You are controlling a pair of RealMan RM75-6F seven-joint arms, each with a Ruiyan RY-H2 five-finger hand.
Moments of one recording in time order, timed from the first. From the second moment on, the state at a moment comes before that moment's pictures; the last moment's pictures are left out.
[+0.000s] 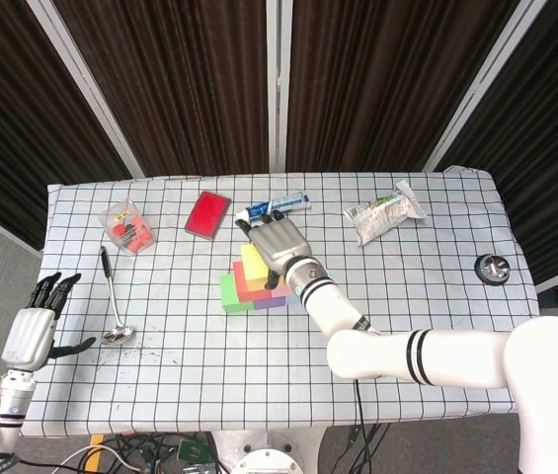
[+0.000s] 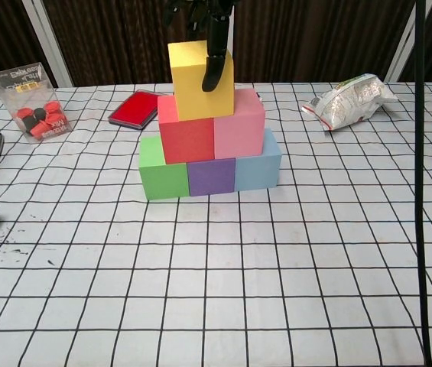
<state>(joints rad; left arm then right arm) -0.18 -1.38 -0.03 -1.31 1.54 1.46 -0.26 1.60 -1.28 0.16 -1.73 0.01 0.78 -0.66</state>
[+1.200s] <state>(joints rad) -0.11 -1.34 -0.02 -1.38 1.52 1.53 -0.17 0.41 -1.19 -0.24 -1.71 -1.24 1.77 -0.24</state>
